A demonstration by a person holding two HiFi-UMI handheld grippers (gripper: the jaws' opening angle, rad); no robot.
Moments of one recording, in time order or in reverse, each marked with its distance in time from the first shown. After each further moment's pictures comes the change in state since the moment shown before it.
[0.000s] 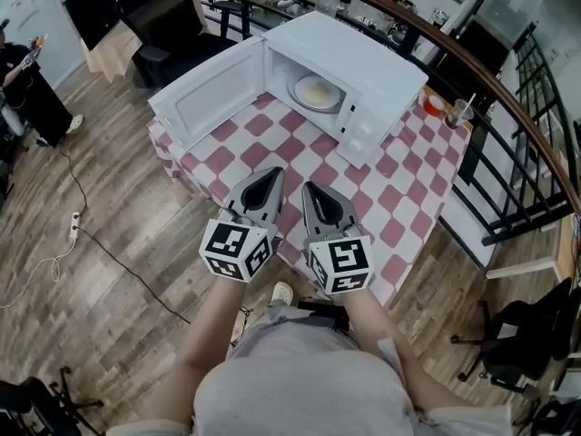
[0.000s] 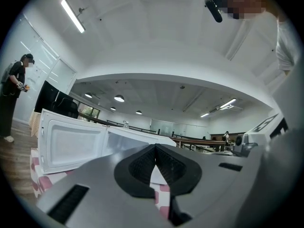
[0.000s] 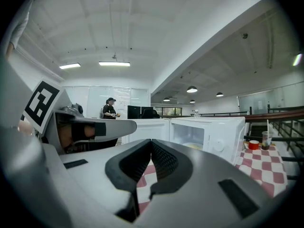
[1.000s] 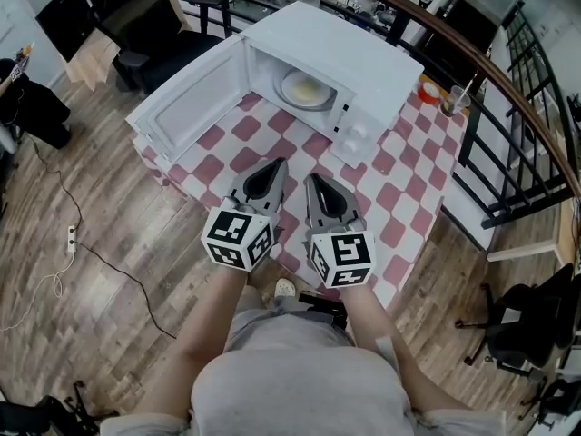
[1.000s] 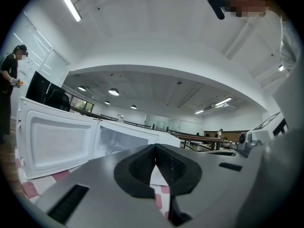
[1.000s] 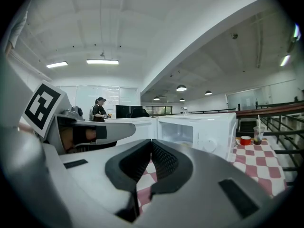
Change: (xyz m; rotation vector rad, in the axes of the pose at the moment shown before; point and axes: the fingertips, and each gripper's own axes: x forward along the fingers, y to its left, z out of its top) left arm 0.062 0.019 -0.011 -0.008 0.069 -0.081; right arm 0.032 -0.046 -0.006 0.058 0.015 -0.127
